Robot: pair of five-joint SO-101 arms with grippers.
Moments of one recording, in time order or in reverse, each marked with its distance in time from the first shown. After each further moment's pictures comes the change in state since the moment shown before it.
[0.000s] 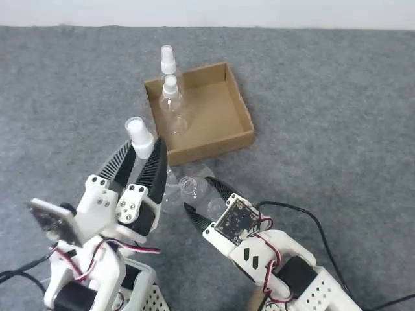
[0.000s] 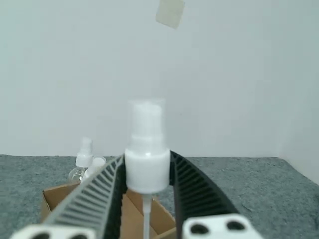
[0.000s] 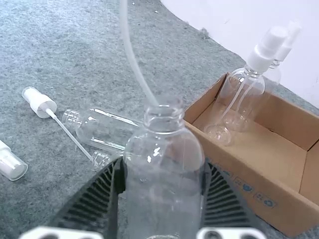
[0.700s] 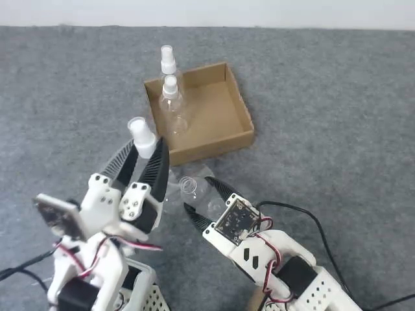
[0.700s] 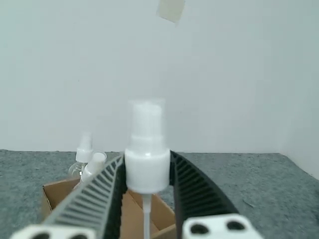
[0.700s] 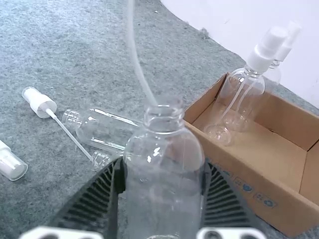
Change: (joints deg) left arm 0.0 0.0 1.9 -0.7 0.0; right arm 0.0 0.0 0.0 0.0 0.0
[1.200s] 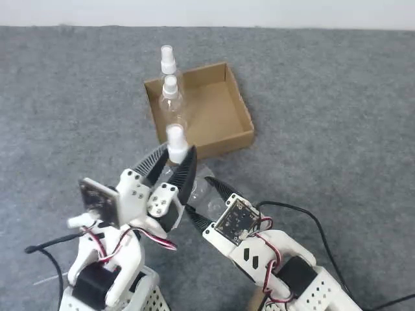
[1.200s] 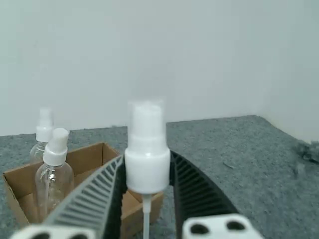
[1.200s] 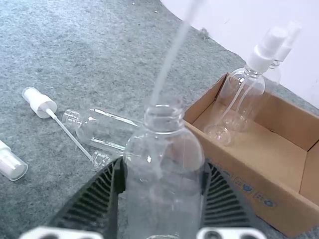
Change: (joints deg) left arm 8.4 0.0 9.3 -4.7 -2.9; right arm 0.0 0.0 0.0 0.0 0.0
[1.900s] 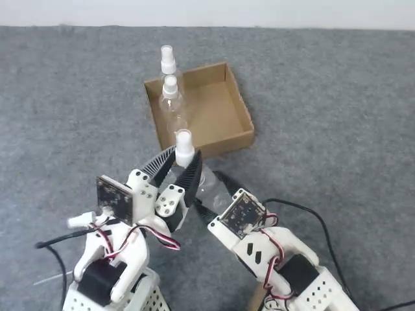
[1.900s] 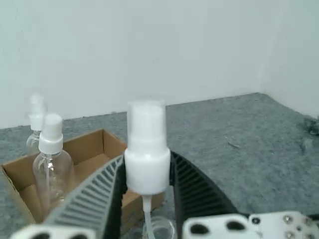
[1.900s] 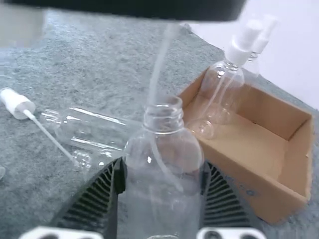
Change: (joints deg) left arm 1.1 0.0 3.7 0.0 -3.3; right arm 4.4 0.0 0.0 -0.1 0.1
